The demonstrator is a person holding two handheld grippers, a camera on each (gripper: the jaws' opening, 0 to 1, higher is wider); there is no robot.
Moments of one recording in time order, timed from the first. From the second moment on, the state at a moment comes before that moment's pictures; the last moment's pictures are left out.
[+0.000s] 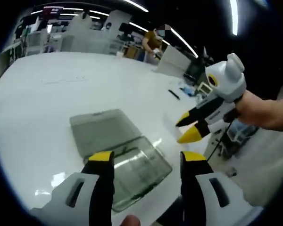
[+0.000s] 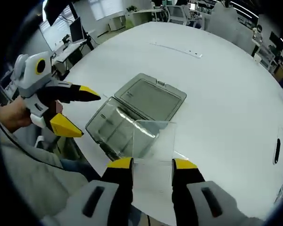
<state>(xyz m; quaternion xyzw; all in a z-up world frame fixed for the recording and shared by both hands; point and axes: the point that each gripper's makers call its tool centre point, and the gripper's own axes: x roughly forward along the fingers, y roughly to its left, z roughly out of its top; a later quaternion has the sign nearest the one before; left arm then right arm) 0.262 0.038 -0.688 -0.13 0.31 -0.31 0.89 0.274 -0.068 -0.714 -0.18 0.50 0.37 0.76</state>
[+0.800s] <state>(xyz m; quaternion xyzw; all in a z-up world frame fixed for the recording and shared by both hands) 0.260 0.018 -0.674 -0.20 0.29 -0.31 0.88 0.252 -0.031 -0.698 -0.16 0.47 0.42 0.76</state>
